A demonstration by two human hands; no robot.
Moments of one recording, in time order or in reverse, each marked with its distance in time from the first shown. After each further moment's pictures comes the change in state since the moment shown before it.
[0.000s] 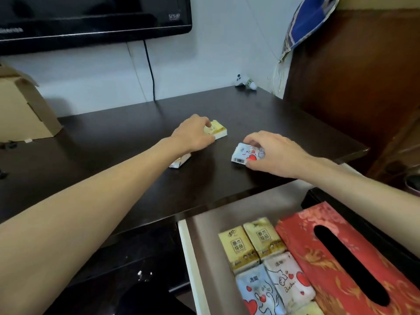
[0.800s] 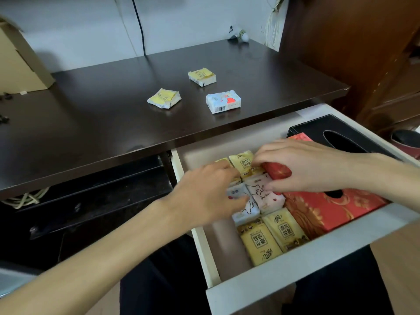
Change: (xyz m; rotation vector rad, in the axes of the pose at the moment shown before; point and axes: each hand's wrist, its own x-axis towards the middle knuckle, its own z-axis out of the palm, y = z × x) left_hand -0.263 0.073 0.082 0.072 -0.106 0.336; right_hand -0.180 -0.002 0.012 -0.076 -0.287 -0.370
